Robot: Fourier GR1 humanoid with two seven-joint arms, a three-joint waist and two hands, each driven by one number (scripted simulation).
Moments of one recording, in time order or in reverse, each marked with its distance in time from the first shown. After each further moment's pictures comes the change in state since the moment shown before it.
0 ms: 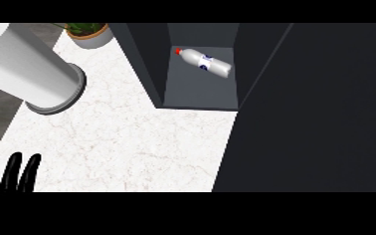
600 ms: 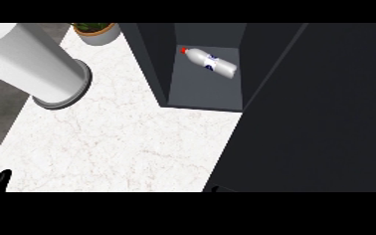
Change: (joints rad) left arm 0.125 0.068 0.148 -0.014 0.121 -0.160 -0.035; right arm -0.203 0.184 -0.014 0.069 -0.051 -0.009 0.221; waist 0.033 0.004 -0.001
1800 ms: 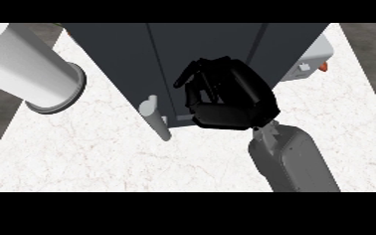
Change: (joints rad) left arm 0.253 0.044 0.391 0.059 0.331 -0.376 -0.057; right arm -0.851 0.184 -0.291 0.588 -0.489 -0.182 0.186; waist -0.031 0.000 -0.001
